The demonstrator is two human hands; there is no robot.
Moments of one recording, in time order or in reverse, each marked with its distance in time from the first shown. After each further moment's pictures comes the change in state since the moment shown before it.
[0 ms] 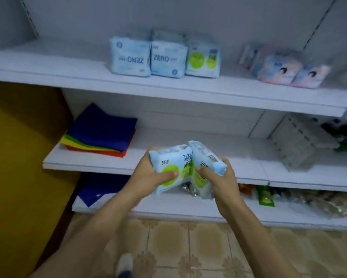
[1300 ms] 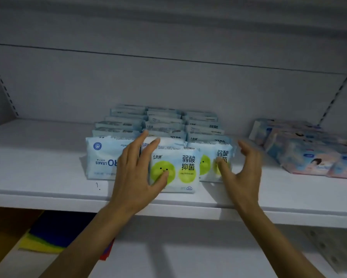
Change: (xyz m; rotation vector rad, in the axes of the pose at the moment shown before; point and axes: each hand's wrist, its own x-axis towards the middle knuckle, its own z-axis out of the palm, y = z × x) left_hand 0.270 0.117 -0.050 0.917 0.454 0.899; right_hand 0.300 -0.130 0.037 -0.537 0.452 -0.900
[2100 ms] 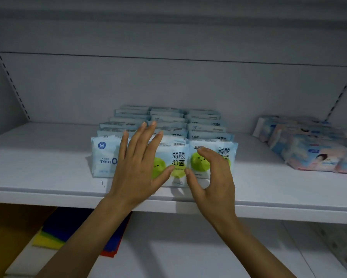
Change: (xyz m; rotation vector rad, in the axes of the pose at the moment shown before) left_hand 0.012 0.003 -0.009 0.278 0.029 0.244; right_hand -0.046 -0.049 0.016 0.052 -0.088 -0.294
